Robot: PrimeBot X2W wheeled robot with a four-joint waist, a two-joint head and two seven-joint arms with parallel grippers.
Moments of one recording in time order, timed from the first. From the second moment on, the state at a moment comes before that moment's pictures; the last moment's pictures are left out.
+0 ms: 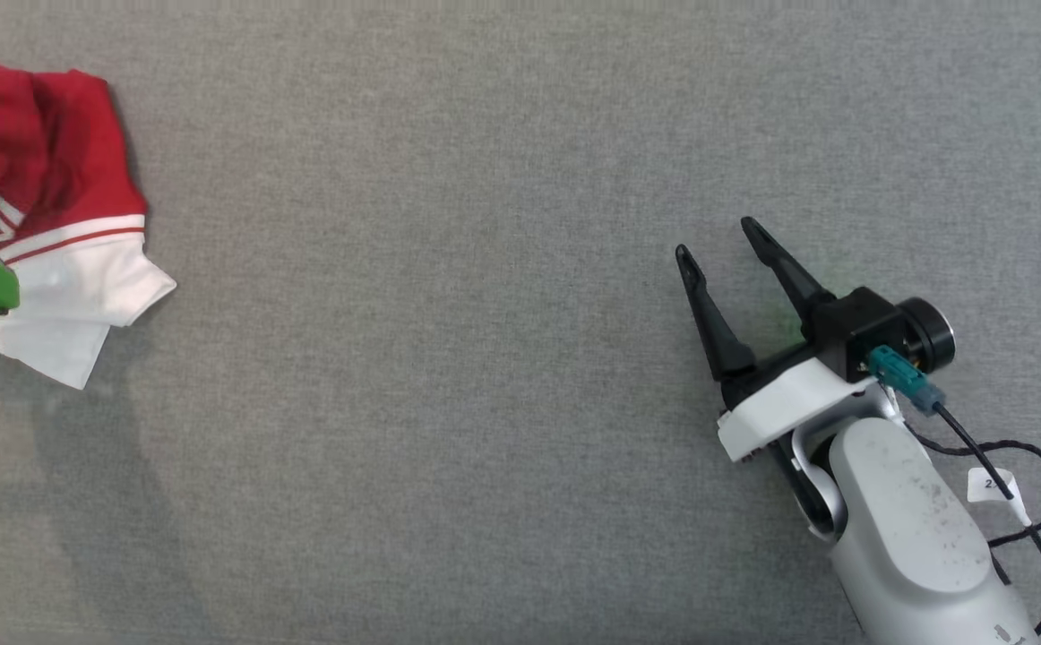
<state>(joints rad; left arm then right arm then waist) -0.84 0.50 -0.31 0.89 -0.78 -0.13 -0.26 -0.45 -0.05 0.21 0.34 0.10 0.13 -0.26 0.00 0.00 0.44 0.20</state>
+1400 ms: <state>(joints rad) -0.50 0.12 -0.54 0.43 -0.47 -0.11 -0.26 -0.27 -0.05 0.19 0.31 0.22 0.13 -0.26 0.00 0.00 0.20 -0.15</state>
